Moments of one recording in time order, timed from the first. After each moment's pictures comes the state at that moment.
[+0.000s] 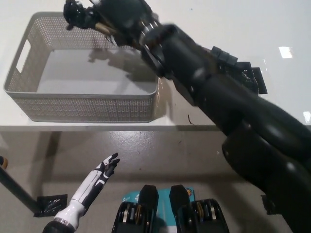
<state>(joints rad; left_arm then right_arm) -0.19 0.21 -0.12 0.41 0.10 -0.28 -0.17 -1.51 0.10 0.79 1.26 -0.89 -0.09 -0.27</state>
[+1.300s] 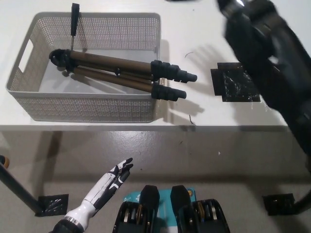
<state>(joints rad) -0.20 0.21 -0.17 0.42 0.15 -0.28 -0.19 -1.07 -0.27 0.34 0.33 -0.73 -0.07 -0.09</state>
